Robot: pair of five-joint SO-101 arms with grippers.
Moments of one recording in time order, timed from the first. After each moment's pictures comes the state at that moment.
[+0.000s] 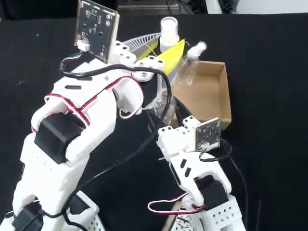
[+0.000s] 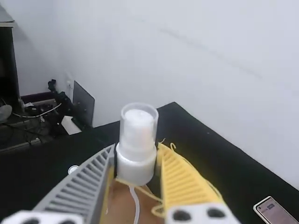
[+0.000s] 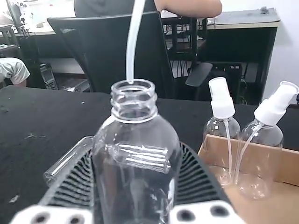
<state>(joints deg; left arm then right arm) 33.0 -29.7 -18.0 61.5 9.1 -22.2 -100.5 88.7 27.2 -5.6</state>
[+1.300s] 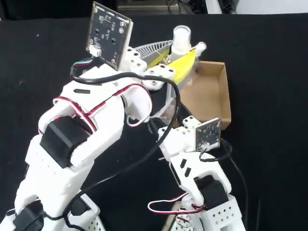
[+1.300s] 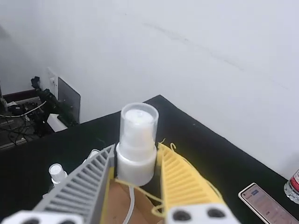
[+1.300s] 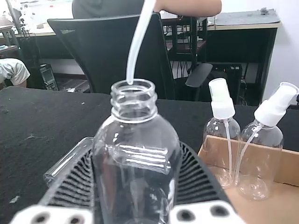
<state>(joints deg) 36.7 -29.7 -17.9 61.5 9.0 -22.2 -100.5 88.7 27.2 -5.6</state>
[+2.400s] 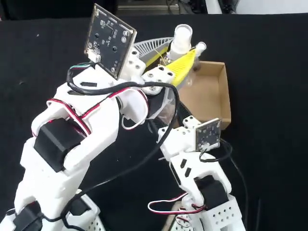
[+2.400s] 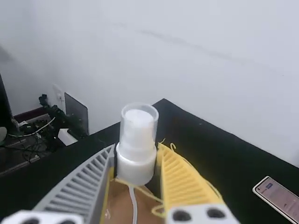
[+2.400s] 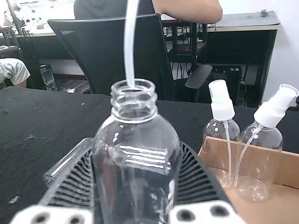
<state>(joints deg) 37.1 -29.6 -21.0 62.8 1.9 -22.2 -100.5 88.7 27.2 -5.3</state>
